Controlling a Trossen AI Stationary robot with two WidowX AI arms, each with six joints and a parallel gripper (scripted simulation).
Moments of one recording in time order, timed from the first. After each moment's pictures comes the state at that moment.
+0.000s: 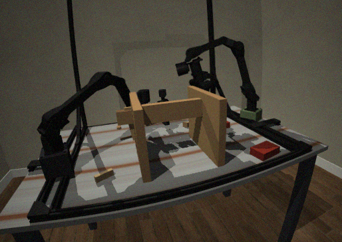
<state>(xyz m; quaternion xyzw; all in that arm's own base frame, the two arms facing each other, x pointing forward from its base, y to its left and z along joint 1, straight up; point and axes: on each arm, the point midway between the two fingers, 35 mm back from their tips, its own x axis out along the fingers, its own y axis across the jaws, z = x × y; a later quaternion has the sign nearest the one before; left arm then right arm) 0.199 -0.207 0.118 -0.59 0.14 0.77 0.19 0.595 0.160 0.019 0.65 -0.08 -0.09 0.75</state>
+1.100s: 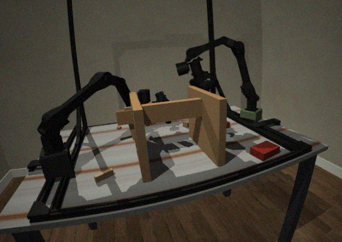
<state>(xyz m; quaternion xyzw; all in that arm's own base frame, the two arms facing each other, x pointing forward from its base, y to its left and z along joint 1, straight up) 0.197 -0.207 0.119 -0.59 0.14 0.77 0.19 0.596 0.159 0.019 0.27 -0.03 -0.12 0.95</state>
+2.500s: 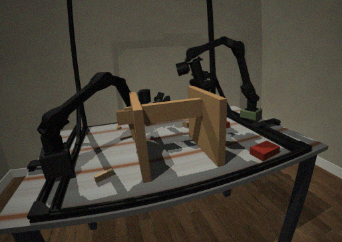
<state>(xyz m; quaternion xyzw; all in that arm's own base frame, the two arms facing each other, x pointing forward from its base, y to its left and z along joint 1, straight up) 0.197 -0.207 0.119 -0.59 0.14 0.77 0.19 0.598 0.157 0.019 -0.26 0.03 -0.12 0.96</state>
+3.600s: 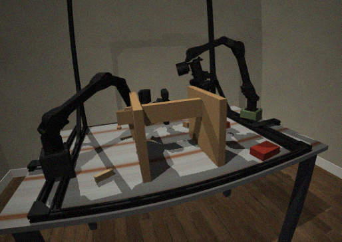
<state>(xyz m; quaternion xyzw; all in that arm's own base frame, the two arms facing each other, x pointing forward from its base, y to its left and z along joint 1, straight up) 0.197 -0.206 0.119 -0.59 0.14 0.77 0.19 0.600 0.157 0.019 -0.65 0.08 -0.09 0.75</state>
